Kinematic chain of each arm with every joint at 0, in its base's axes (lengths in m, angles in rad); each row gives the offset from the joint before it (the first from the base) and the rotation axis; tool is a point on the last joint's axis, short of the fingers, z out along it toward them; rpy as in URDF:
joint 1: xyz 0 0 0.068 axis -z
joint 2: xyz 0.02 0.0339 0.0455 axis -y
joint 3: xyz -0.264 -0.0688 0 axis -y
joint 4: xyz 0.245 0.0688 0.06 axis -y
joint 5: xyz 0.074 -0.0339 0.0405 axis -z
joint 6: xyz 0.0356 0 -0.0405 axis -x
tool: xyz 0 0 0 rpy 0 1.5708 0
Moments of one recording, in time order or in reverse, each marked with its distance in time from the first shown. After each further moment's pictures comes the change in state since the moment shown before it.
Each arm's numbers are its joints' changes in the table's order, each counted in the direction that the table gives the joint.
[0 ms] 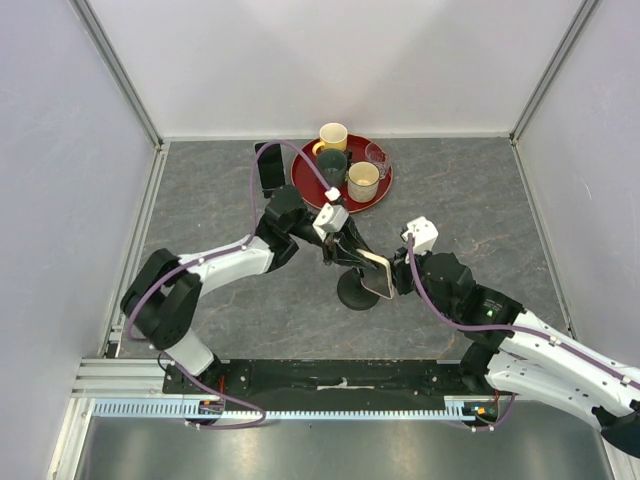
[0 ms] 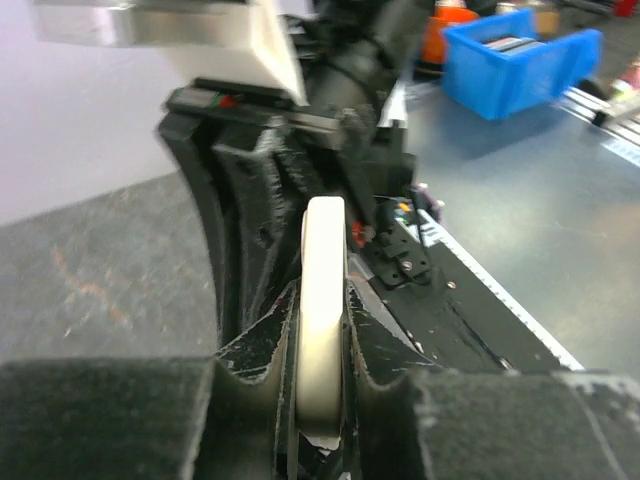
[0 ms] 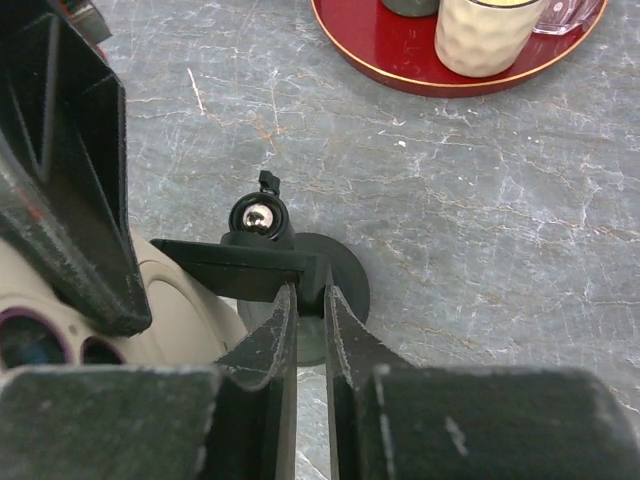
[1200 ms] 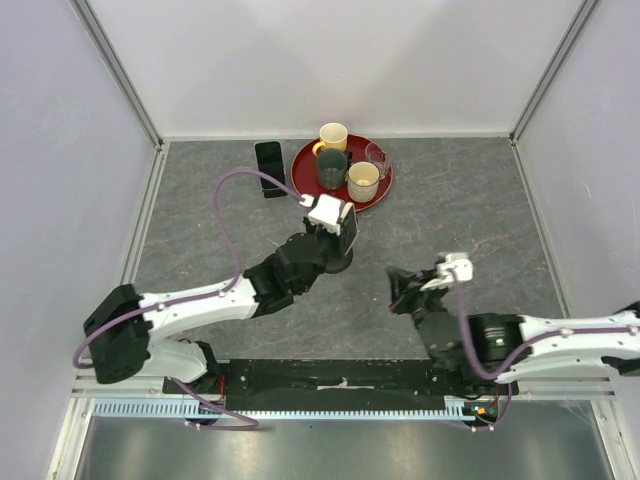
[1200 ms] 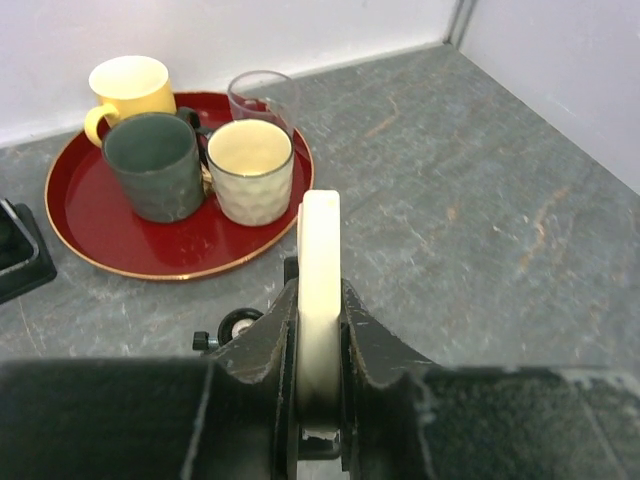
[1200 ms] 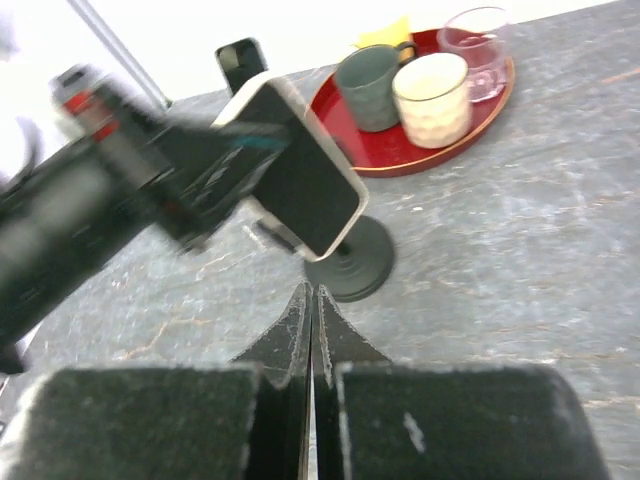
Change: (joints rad) left arm 0.351 0.272 -0.137 -0.450 -1.950 -0.043; right arm -0.700 -0.077 0.090 0.071 1.025 -0.417
